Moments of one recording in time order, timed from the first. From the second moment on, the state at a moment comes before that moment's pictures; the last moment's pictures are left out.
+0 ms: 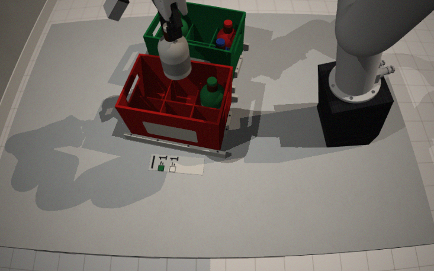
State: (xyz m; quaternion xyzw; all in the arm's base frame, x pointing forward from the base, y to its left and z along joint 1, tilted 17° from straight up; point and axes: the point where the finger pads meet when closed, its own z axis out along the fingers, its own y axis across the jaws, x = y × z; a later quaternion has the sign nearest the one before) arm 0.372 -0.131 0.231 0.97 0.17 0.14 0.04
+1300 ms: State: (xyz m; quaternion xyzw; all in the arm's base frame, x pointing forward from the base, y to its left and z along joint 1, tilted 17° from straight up) arm 0.370 -0.133 0.231 0.97 0.17 0.14 0.04
